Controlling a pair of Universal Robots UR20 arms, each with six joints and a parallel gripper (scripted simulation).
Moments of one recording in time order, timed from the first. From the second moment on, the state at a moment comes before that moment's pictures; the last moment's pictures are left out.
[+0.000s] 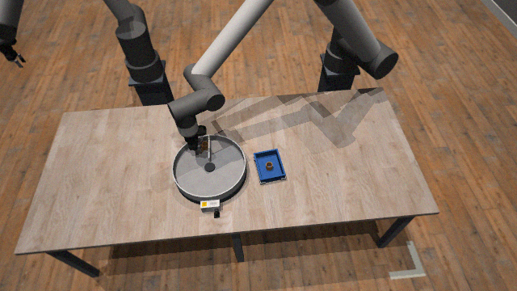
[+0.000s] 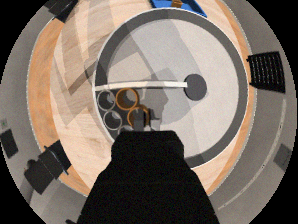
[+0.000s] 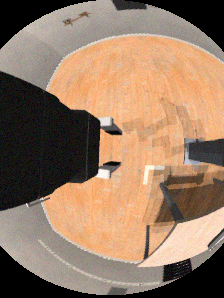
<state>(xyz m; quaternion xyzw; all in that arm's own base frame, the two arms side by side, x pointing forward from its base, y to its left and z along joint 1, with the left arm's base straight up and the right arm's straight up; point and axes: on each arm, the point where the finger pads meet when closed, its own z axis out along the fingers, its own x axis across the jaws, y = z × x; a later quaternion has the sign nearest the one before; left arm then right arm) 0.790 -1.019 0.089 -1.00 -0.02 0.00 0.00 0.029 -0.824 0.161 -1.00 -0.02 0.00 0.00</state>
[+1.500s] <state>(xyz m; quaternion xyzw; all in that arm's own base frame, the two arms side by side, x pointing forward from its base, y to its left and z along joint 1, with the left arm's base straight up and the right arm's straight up) 0.790 -1.019 0.160 -1.00 -0.02 0.00 0.00 0.029 -0.824 0.161 -1.00 -0.02 0.00 0.00</state>
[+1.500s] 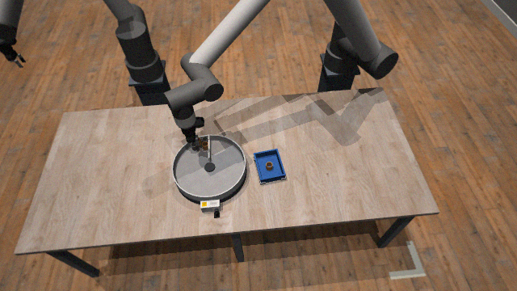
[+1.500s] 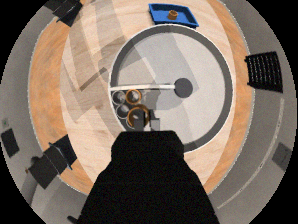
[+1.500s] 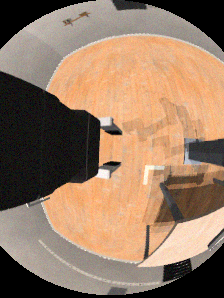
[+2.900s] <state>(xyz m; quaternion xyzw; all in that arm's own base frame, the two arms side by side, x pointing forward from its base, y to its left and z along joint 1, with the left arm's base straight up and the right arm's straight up) 0.805 -0.938 0.160 -1.00 -0.02 0.00 0.00 0.029 -0.824 0.161 -1.00 -0.02 0.00 0.00</state>
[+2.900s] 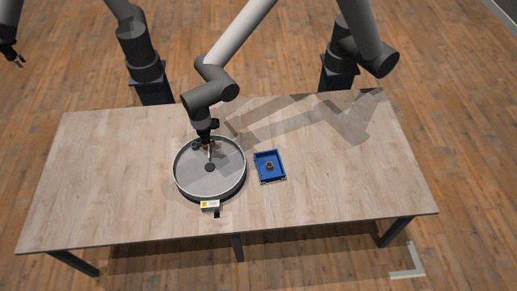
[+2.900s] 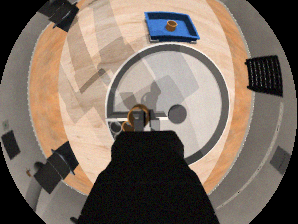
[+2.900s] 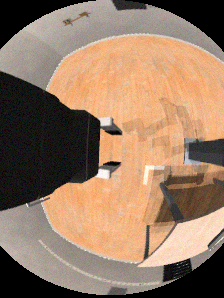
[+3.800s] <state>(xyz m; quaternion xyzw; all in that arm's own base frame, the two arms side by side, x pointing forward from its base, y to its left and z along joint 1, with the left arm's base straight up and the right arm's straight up) 0.849 -0.692 0.160 -1.00 -0.02 0.00 0.00 0.029 -0.824 0.161 -1.00 -0.02 0.00 0.00</state>
